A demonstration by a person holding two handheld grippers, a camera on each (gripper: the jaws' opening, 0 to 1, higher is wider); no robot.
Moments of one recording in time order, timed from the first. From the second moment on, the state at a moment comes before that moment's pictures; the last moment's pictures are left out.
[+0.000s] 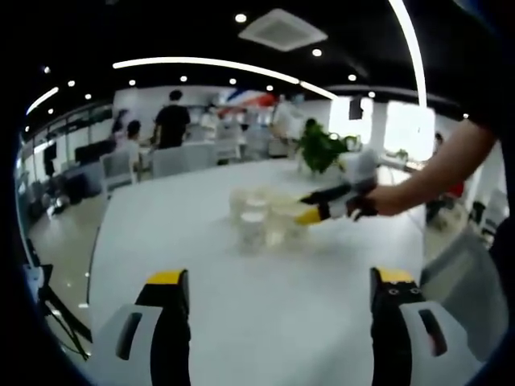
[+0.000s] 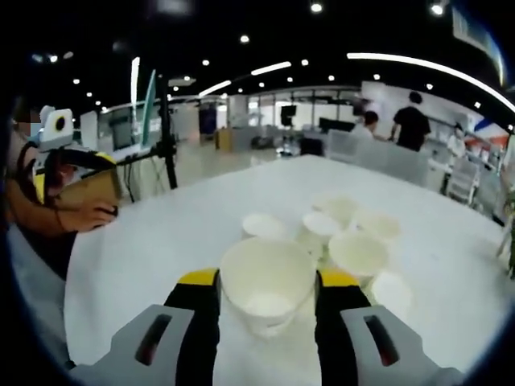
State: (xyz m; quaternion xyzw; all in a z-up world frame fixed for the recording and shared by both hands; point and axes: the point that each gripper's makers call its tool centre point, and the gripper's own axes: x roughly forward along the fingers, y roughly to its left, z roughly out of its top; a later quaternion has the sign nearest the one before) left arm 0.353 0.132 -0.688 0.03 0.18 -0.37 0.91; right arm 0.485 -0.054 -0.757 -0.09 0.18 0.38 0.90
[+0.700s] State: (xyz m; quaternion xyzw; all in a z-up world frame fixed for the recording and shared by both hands) left arm 0.358 0.122 -0.682 0.04 0.17 -0.38 0.91; right arm 0.463 -0.055 -0.727 -0.09 0.15 0.43 0.89
